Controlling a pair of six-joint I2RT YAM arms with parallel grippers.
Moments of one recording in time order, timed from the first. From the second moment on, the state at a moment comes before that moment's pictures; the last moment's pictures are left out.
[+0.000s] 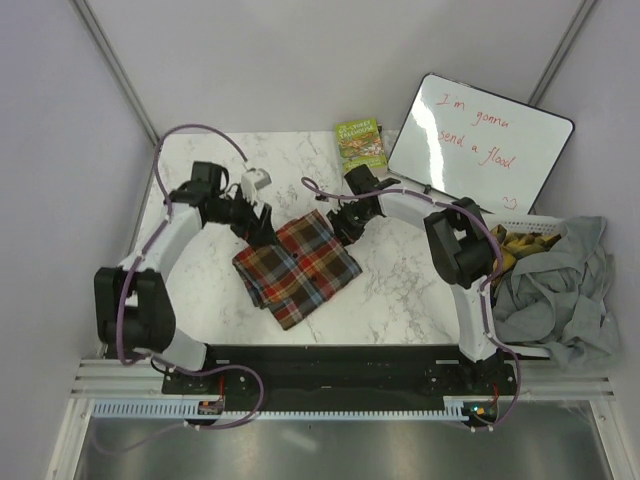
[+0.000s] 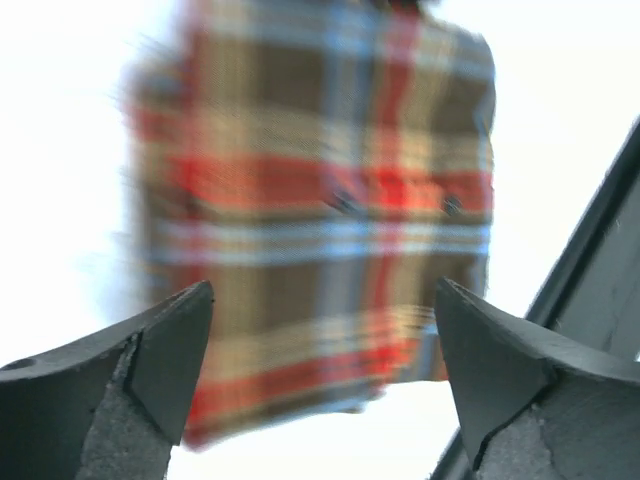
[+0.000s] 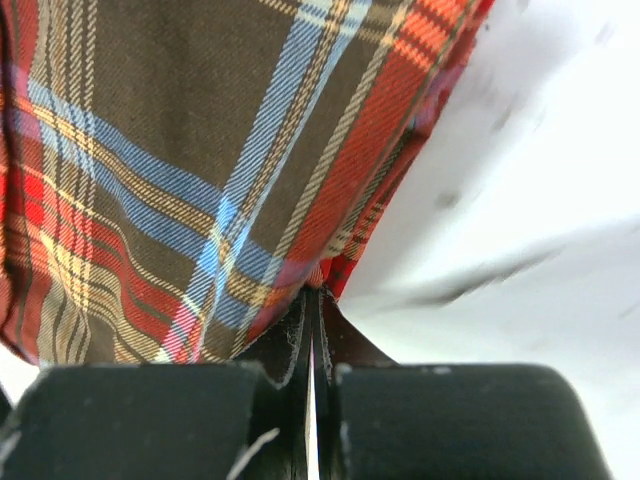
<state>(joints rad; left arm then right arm) -0.16 1.44 1.05 -0.66 0.72 0.46 0.51 2.14 1.53 -0.56 -0.56 -0.31</state>
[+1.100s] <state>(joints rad) 0.02 2.18 1.55 -1.00 0.93 0.45 0.63 2.30 1.85 -0.68 -0.34 -0.76</state>
